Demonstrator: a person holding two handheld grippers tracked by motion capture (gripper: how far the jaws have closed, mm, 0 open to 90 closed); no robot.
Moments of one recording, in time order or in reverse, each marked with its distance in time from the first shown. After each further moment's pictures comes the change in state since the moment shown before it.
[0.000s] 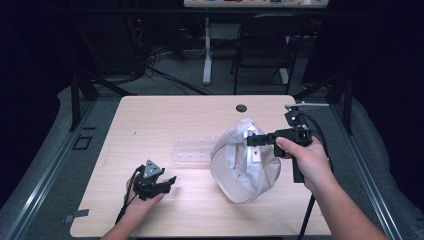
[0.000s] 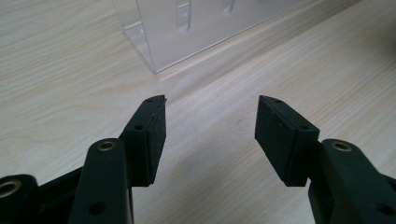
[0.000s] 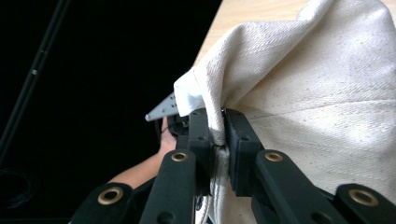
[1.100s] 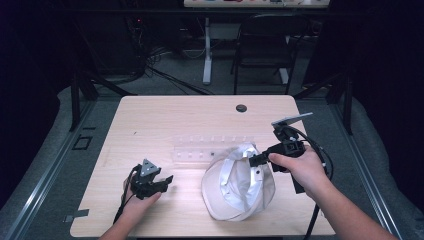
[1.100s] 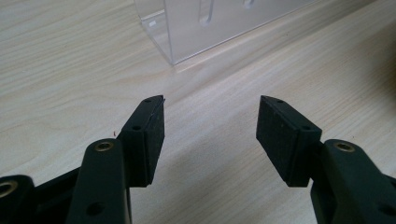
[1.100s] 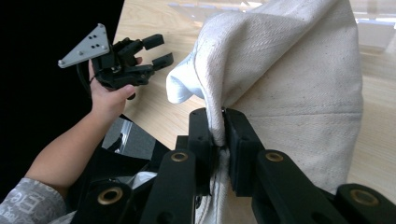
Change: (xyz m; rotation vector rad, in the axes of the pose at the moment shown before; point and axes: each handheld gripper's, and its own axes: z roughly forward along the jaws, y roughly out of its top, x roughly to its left) left arm 0.009 -0.002 -0.001 0.020 0.022 -0.028; right arm -0.016 -0.018 0.023 0.229 -0.248 0.041
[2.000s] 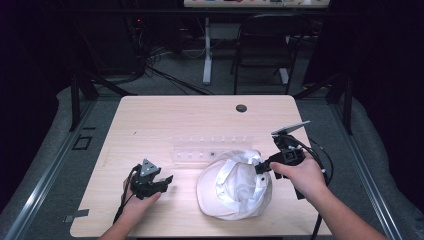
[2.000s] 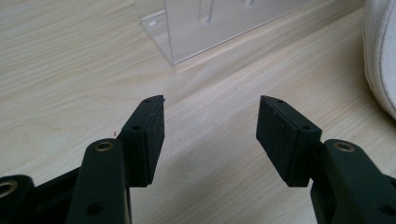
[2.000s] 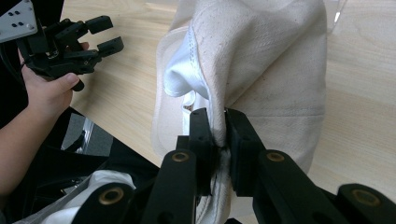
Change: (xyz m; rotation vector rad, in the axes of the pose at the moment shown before) left arm 0.000 0.000 0.000 -0.001 -0.001 0.000; right arm -0.021 -0.011 0.016 0.038 -0.148 -0.008
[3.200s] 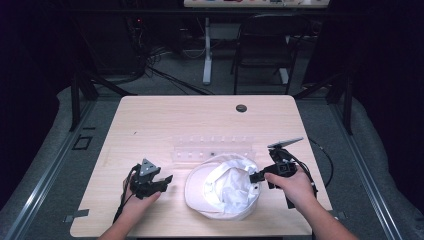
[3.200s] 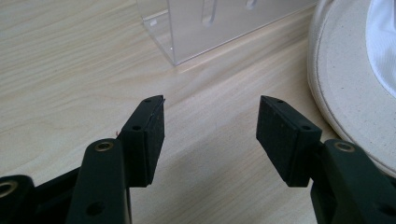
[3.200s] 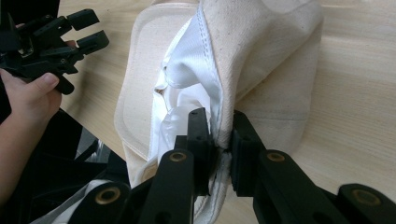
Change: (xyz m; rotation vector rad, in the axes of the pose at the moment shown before) left arm 0.002 0.000 0.000 0.000 -0.002 -0.005; right arm -0.032 -0.017 0.052 -0.021 0.073 0.050
